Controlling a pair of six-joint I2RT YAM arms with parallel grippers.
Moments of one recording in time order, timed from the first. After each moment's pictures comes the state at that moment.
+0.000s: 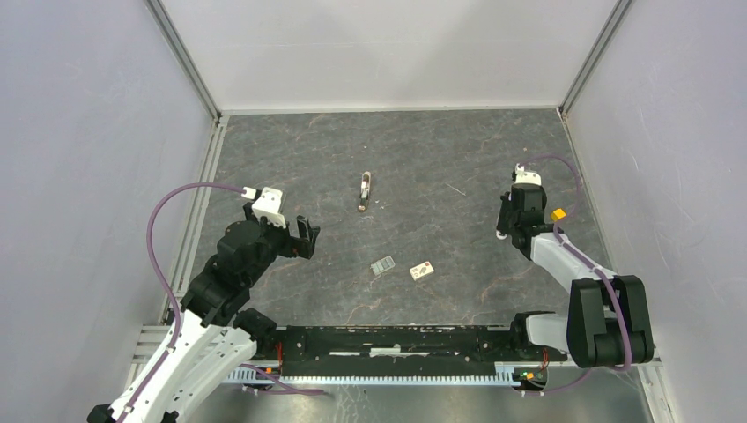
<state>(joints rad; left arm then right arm) -0.52 0.51 0.66 -0.49 -0.16 -0.15 0.07 1.26 0.55 -0.04 0.19 0.17</state>
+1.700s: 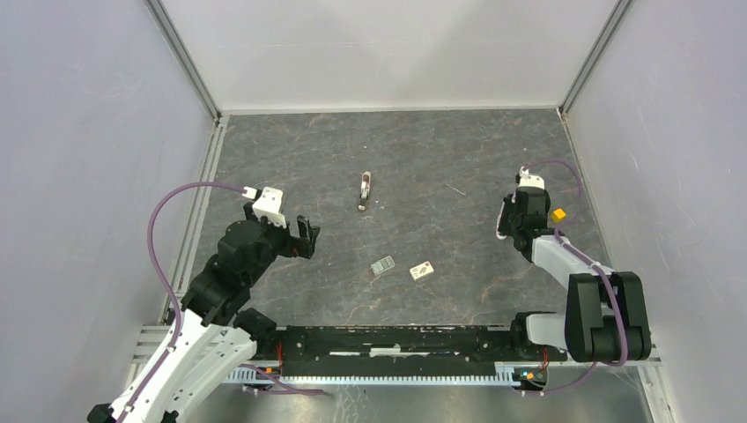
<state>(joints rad) -0.52 0.51 0.66 -0.49 -0.16 -0.15 0.02 1.28 0.51 0.04 0.13 0.18</state>
